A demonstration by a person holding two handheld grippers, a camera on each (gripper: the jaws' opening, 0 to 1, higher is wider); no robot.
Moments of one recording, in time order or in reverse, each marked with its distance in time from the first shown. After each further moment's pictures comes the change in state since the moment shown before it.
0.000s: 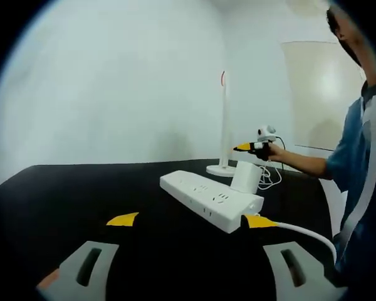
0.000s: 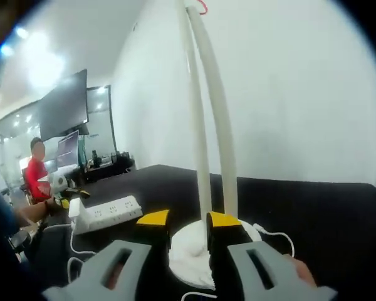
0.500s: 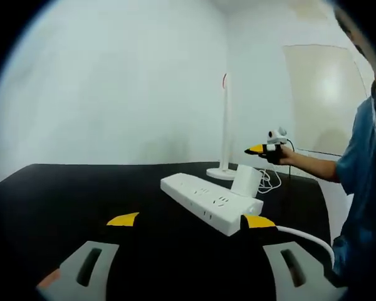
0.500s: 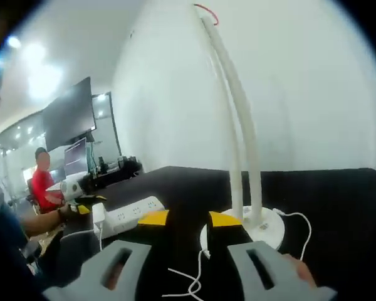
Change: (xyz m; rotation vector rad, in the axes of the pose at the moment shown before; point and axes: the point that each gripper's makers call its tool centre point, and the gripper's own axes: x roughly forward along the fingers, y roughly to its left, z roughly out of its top) left arm -0.003 0.003 0.004 -0.017 -0.037 -0.002; right arm -0.018 0.049 -0.007 0.042 0.017 0.021
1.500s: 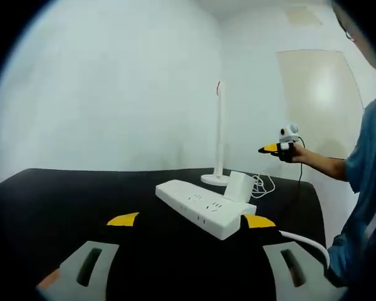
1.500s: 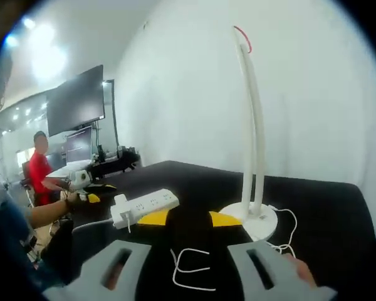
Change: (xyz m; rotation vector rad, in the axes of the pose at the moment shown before) left arm 0.000 -0.005 0.003 0.008 -0.032 -0.038; right arm -0.057 0.045 0.015 -0.072 0.015 -0.050
